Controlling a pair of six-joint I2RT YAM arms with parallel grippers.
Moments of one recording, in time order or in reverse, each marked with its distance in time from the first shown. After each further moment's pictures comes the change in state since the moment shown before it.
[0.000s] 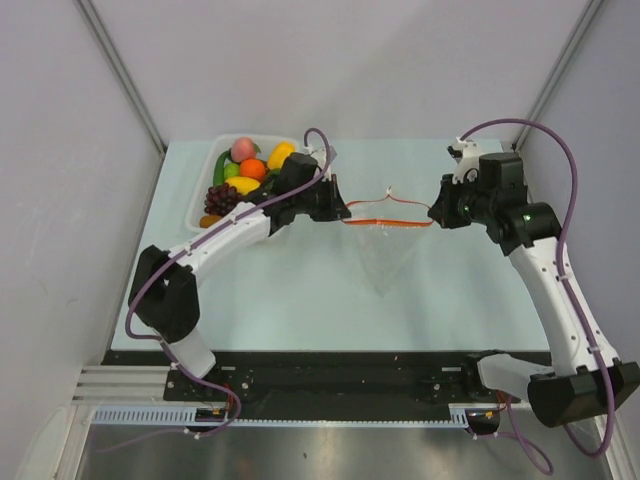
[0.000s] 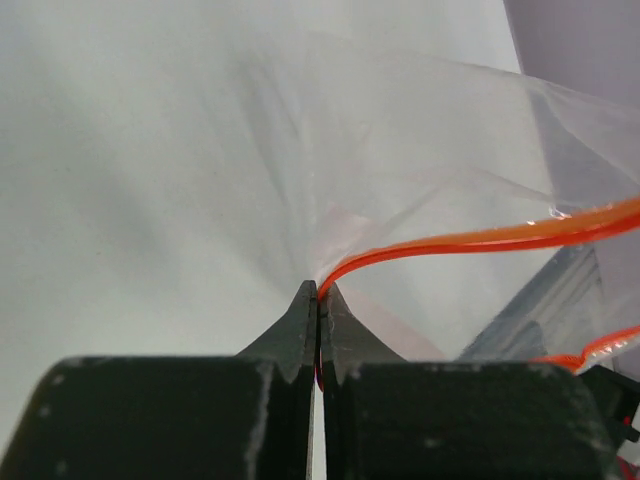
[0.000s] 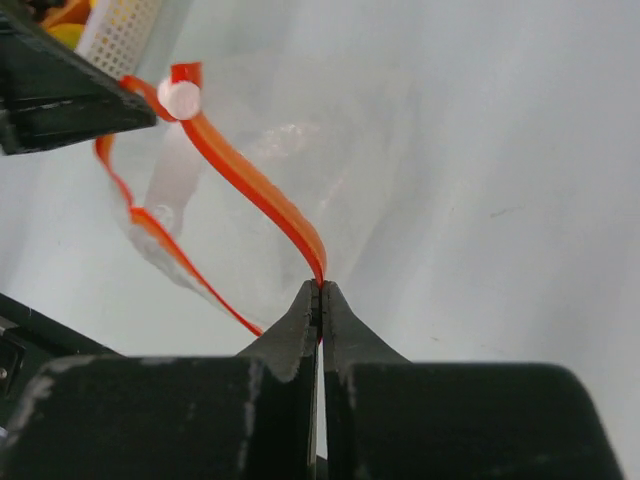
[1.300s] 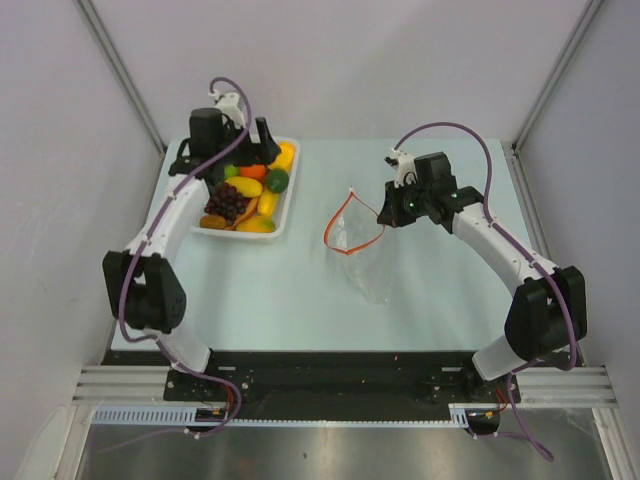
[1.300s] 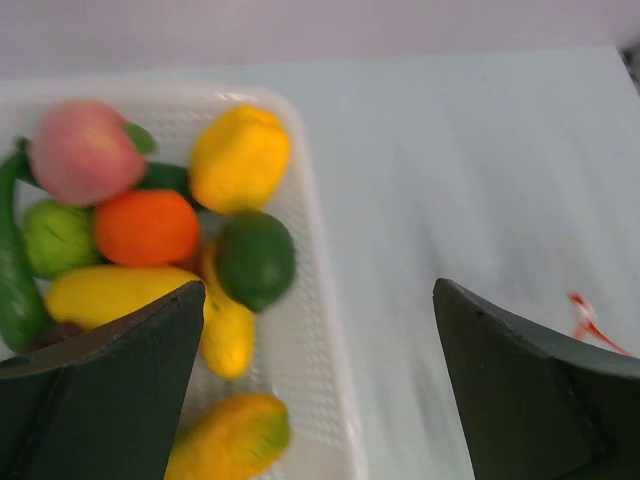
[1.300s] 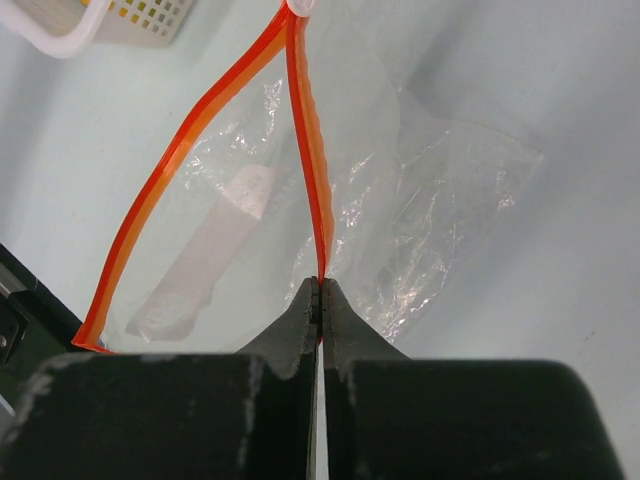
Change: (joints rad) left arm 0.451 -0.043 0.109 0.019 0.015 0.354; right arm 0.161 0.339 -0.054 0.306 -0.124 -0.016
